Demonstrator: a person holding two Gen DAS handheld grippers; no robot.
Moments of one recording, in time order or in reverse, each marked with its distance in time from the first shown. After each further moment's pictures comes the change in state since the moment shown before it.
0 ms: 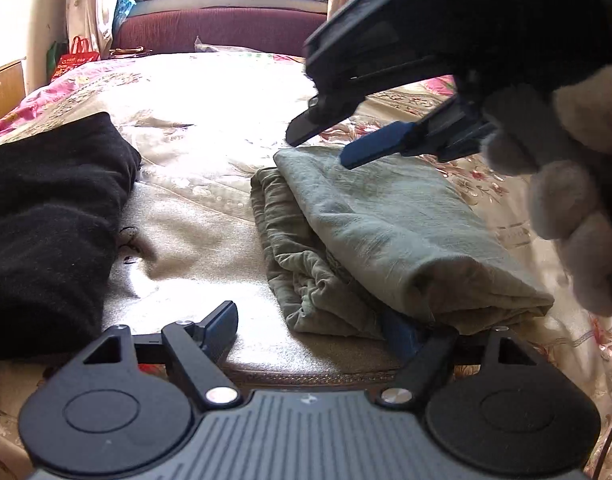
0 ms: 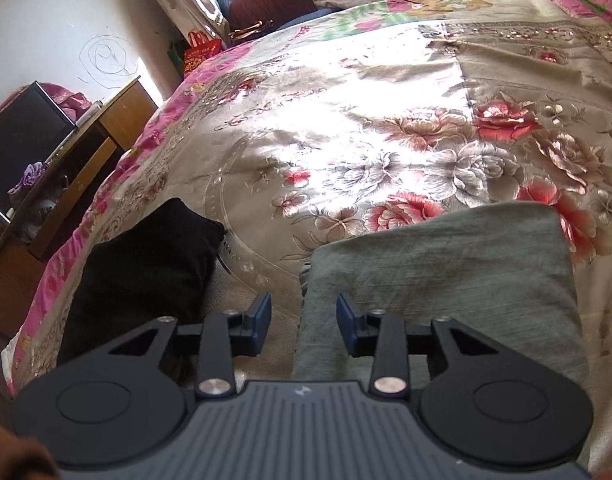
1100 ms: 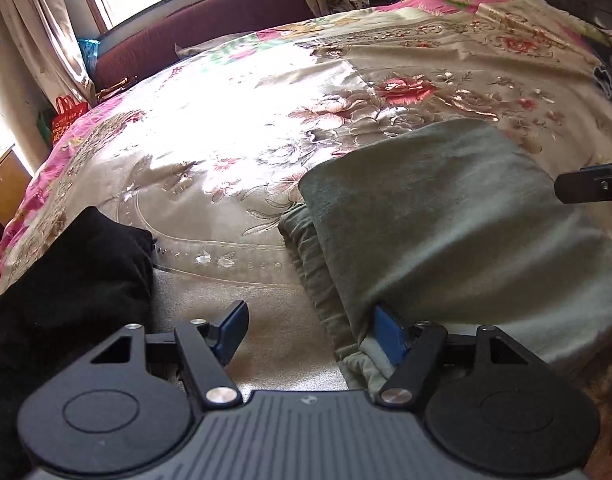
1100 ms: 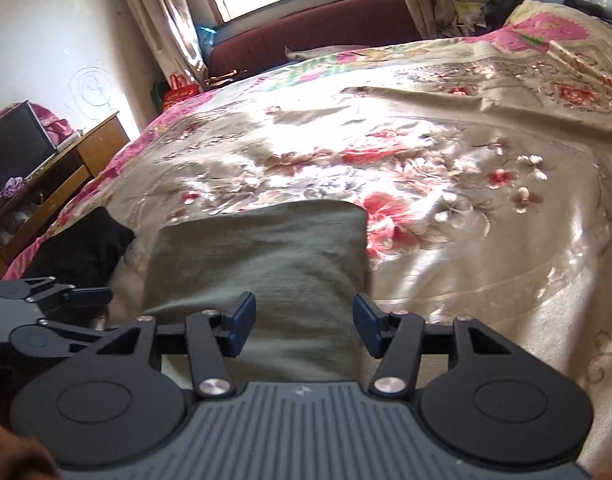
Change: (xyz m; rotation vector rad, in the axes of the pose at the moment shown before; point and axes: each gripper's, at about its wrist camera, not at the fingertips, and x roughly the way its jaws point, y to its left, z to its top) left arm 0.058 -0.016 0.064 0.327 0.150 0.201; right arm -0.044 -0.141 -0.042 0.007 -0.153 -0.106
